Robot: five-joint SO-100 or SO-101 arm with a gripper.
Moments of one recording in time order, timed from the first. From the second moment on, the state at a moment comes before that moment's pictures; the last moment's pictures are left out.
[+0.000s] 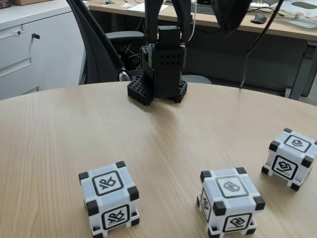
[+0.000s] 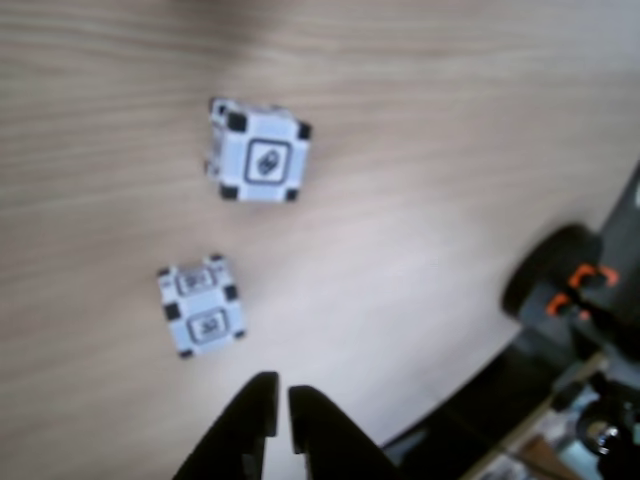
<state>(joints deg) -3.3 104.1 66.9 104.2 -3.1</state>
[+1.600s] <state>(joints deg) -23.8 77.9 66.8 104.2 -4.1</state>
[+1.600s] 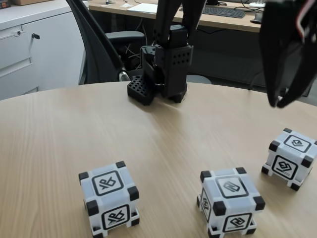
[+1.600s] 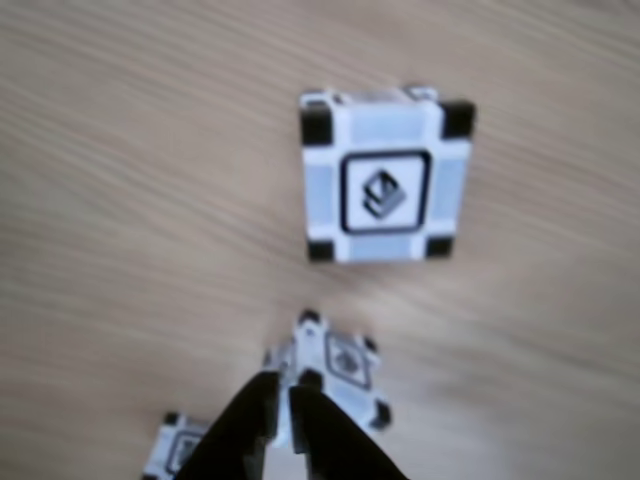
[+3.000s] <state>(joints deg) -23.7 76.8 61.3 104.2 -6.0</state>
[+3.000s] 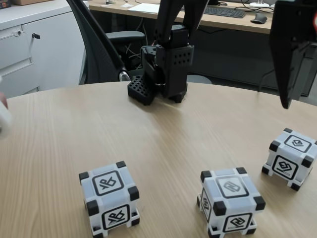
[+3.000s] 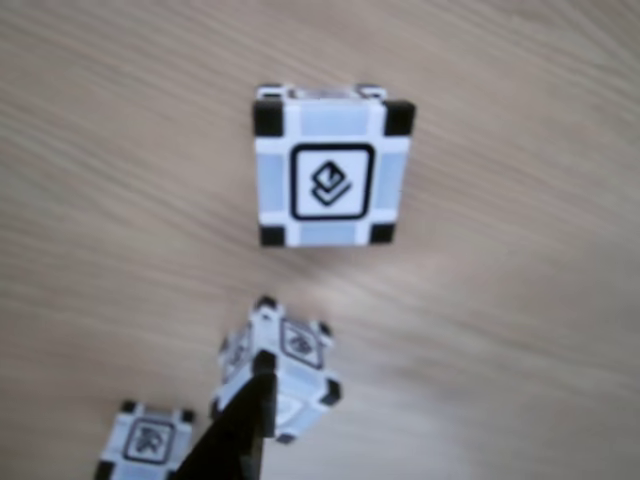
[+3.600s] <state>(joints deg) -23.7 72.4 64.0 104.2 -1.7</state>
